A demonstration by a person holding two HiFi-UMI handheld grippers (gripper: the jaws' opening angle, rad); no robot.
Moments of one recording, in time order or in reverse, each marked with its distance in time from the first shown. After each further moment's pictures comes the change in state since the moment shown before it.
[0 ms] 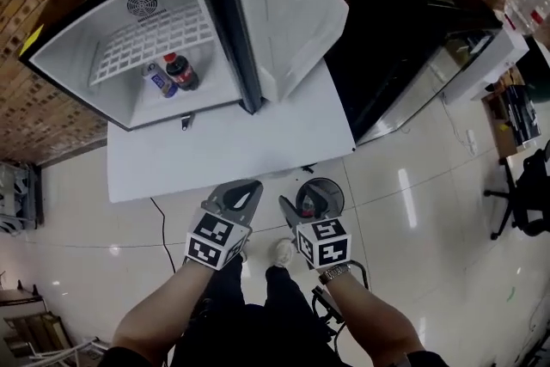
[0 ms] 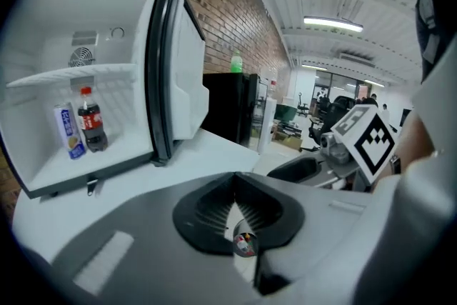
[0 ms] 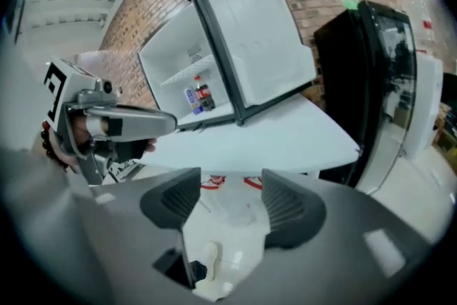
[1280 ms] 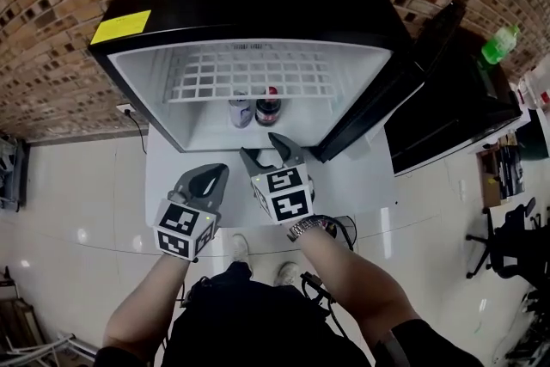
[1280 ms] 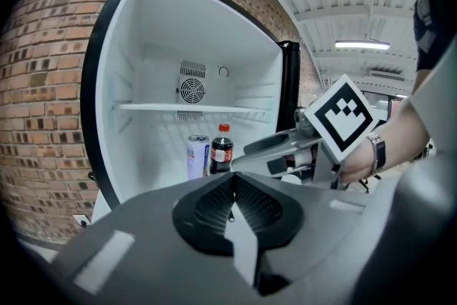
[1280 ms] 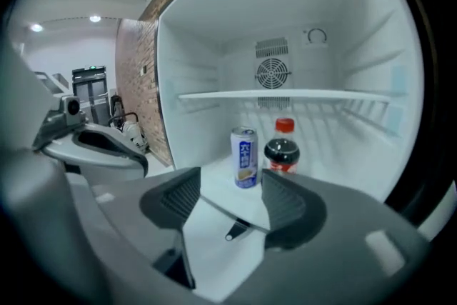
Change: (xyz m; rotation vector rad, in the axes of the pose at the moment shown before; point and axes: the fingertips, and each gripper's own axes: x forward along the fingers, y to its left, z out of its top) left arm -0.157 0.278 0.023 -0.107 -0.188 0.230; right arm 0.225 0.210 0.227 -0.369 -0.072 0.070
